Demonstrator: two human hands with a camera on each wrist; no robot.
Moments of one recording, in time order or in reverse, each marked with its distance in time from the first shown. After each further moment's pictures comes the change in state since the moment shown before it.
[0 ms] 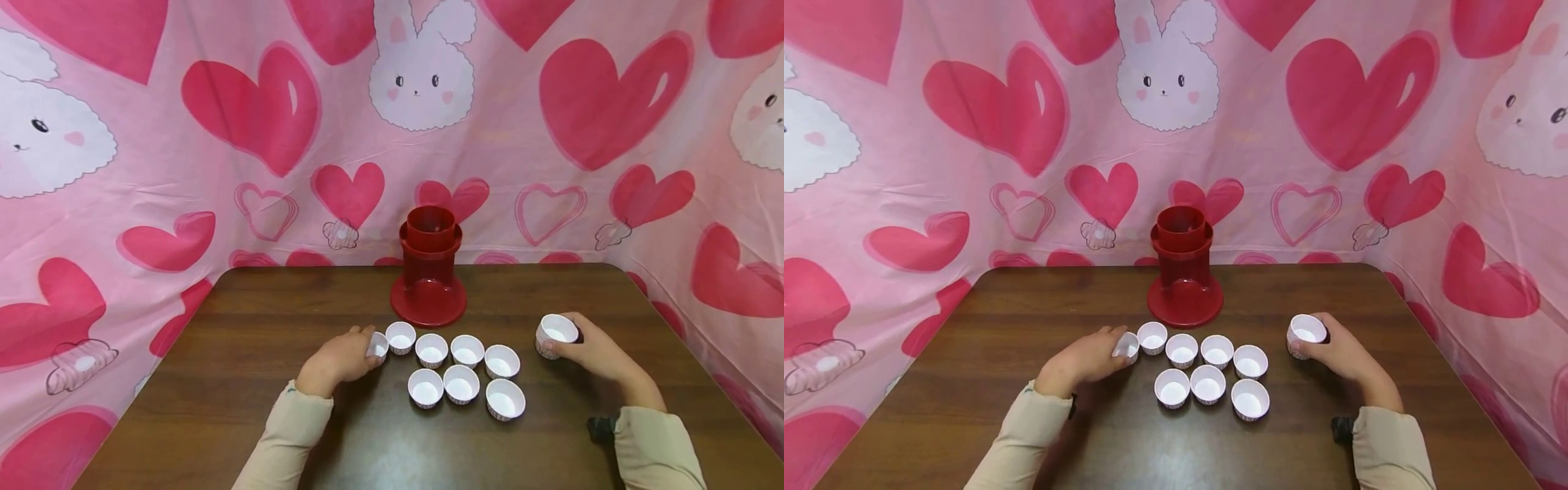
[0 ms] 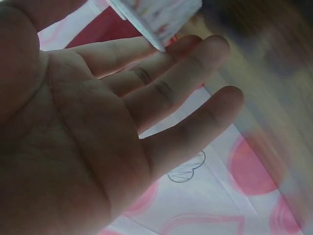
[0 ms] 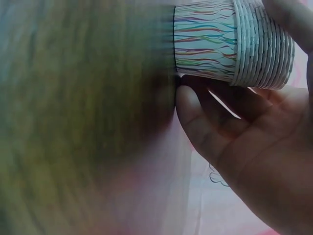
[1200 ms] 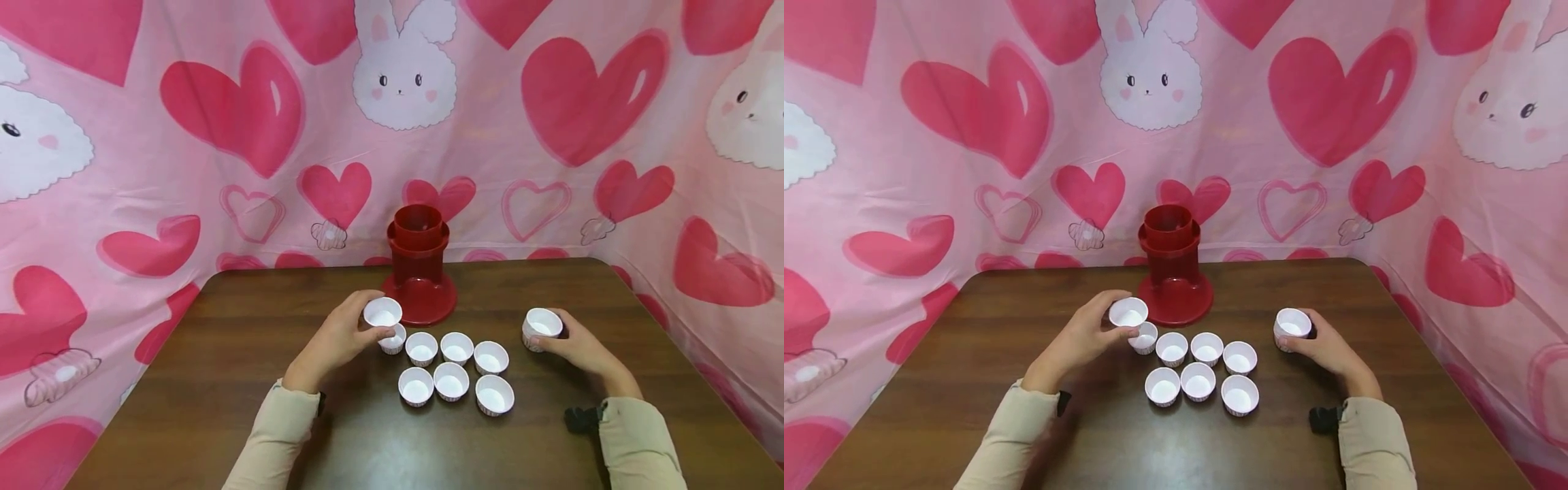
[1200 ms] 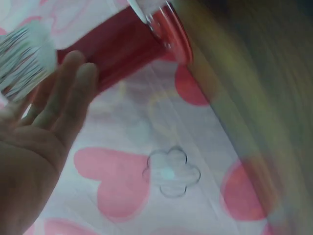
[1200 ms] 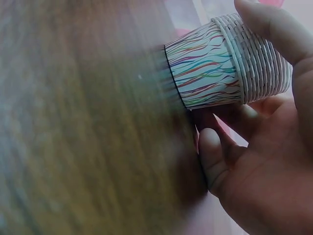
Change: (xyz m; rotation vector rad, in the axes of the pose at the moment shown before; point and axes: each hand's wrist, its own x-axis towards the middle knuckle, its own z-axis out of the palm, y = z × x) left_hand 0.014 0.003 -0.015 -0.401 0.386 0.337; right_hand 0.001 0.009 0.008 0.151 -0.003 0.046
